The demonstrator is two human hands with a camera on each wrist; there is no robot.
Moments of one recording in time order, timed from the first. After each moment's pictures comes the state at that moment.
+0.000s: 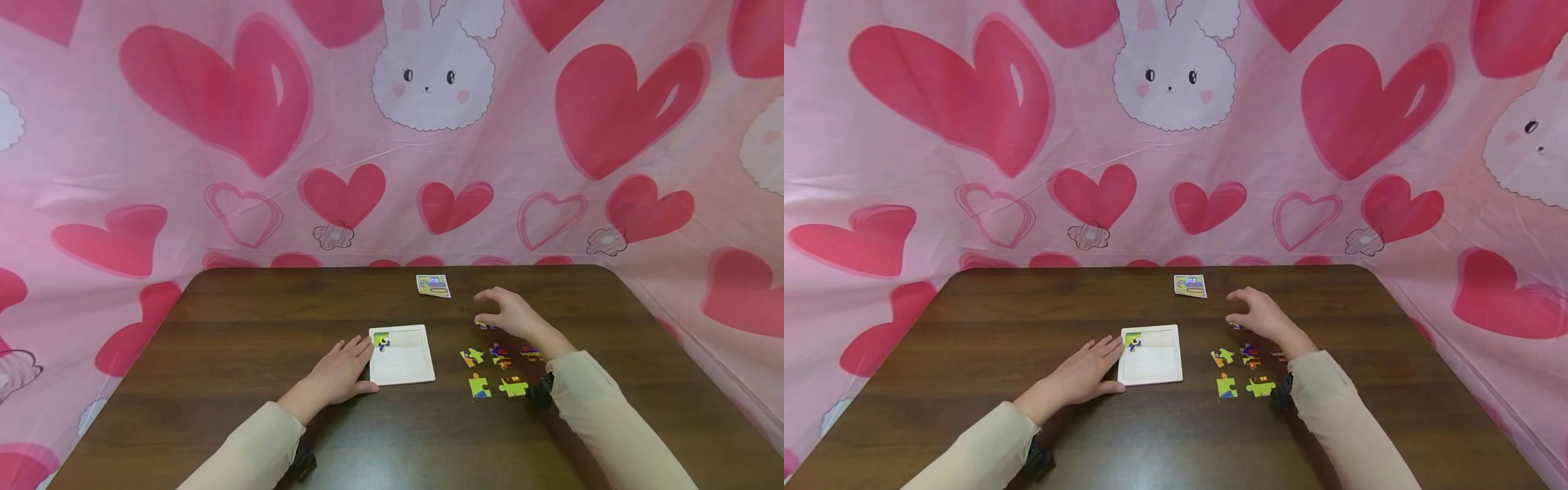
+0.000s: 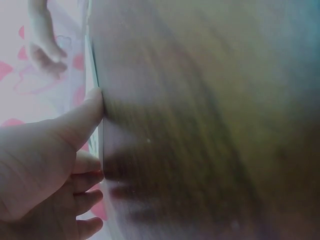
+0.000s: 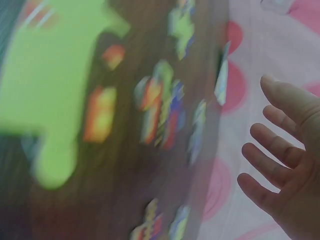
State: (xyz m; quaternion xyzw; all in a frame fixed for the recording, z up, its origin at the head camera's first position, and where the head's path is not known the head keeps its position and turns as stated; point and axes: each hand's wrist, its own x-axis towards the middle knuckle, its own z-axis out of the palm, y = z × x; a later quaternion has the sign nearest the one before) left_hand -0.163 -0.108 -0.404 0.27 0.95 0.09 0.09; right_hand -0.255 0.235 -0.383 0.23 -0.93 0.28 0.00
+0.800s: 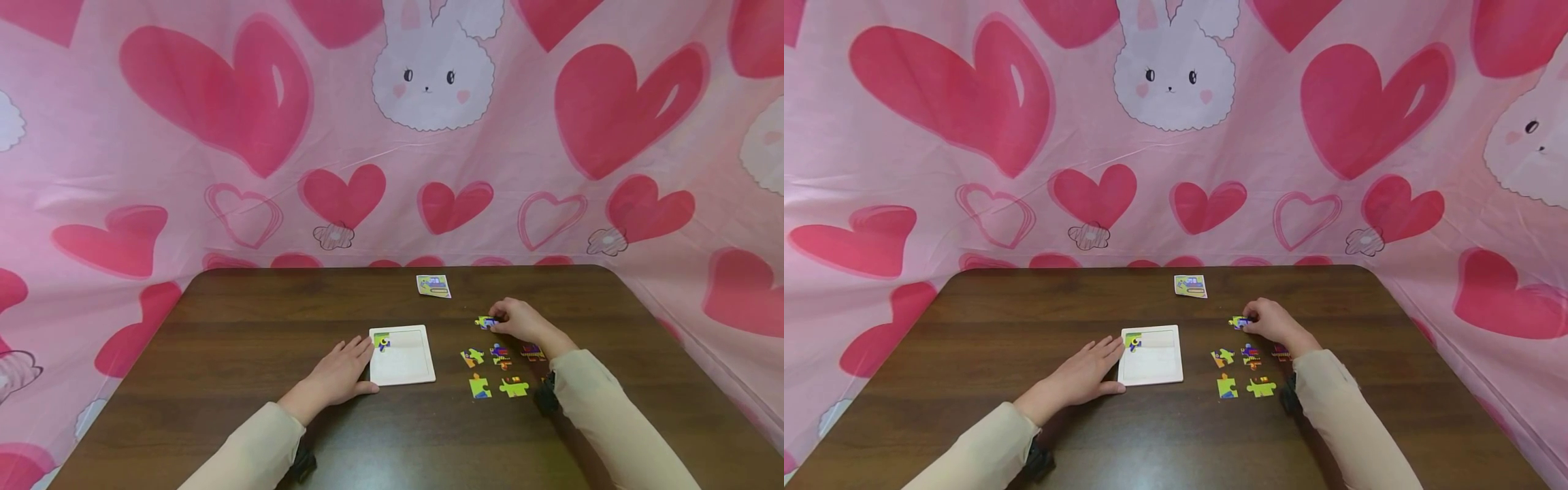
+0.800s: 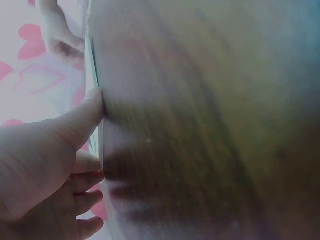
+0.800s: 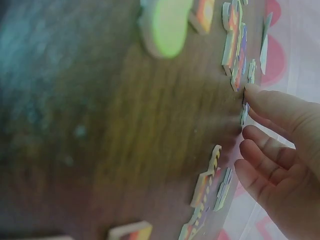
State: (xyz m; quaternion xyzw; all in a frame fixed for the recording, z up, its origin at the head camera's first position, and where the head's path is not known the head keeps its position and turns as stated) left_hand -0.164 -0.107 -0.407 0.27 0.96 0.09 0.09; right_hand -0.266 0.257 -0.403 0.21 -0.95 0.22 -0.05
